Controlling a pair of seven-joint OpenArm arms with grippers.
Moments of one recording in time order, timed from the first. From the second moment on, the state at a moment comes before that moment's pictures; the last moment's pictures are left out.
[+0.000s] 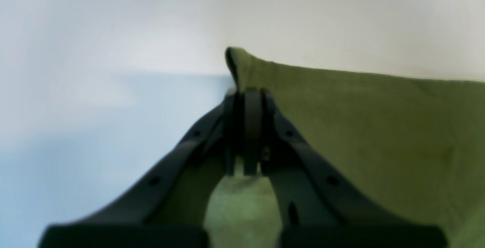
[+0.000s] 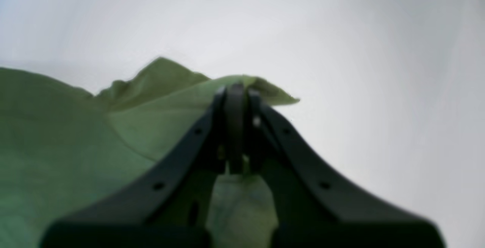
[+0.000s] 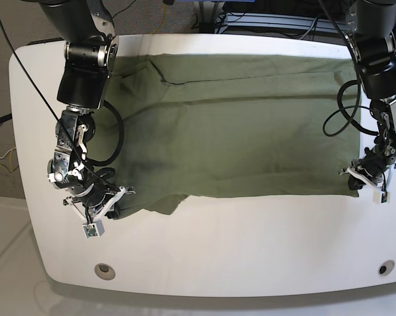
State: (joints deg) left arm -20.2 -25.4 -17.0 53.3 -21.1 -28.4 33.0; right arm 23.6 8.4 13.3 73.4 8.2 27.5 -45.4
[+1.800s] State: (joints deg) left arm 4.2 -27.1 -21.3 81.8 -24.2 -28.5 39.6; right arm -11.6 8.0 21.6 113.1 23.4 28.6 -58.8
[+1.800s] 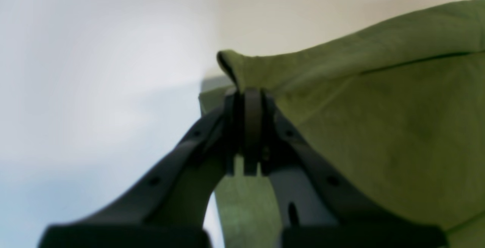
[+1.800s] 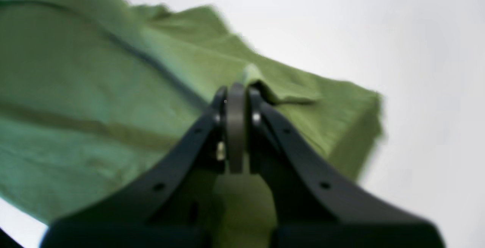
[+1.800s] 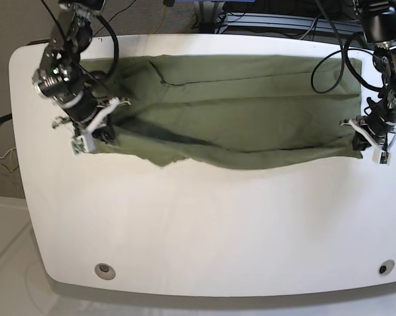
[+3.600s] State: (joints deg) left arm 17.9 -28.2 -29.2 94.6 -26.0 -29.0 43.7; right arm -20.3 9.2 24.8 113.9 24.4 28.6 -59.7
